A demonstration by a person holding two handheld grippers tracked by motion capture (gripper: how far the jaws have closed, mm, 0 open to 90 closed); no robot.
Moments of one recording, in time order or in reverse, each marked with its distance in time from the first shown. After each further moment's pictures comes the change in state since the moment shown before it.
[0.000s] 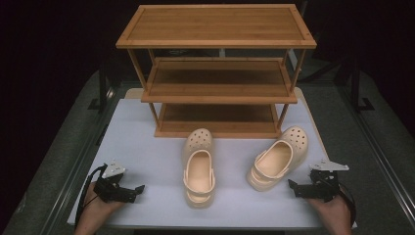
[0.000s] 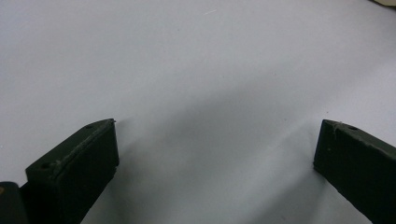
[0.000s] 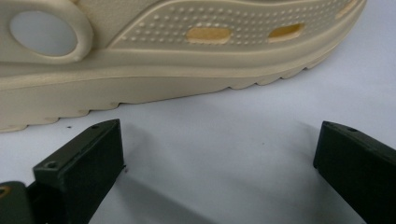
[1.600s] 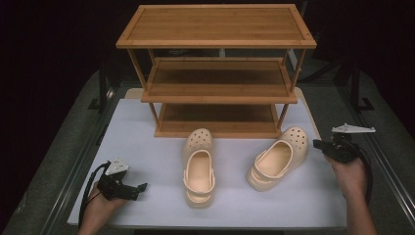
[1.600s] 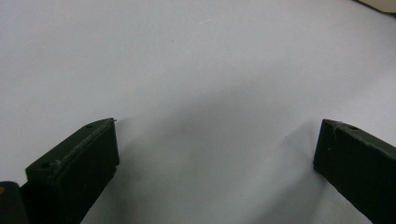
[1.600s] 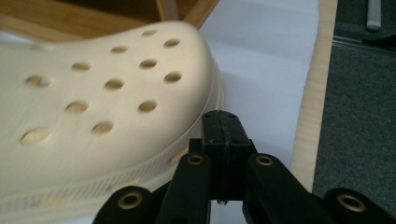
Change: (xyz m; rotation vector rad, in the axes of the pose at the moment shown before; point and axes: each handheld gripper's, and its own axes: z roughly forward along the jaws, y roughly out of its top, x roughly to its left) left arm 0.001 0.007 0.008 -0.005 -0.019 0.011; right arm -0.090 0.071 0.000 -0.090 0.037 0.080
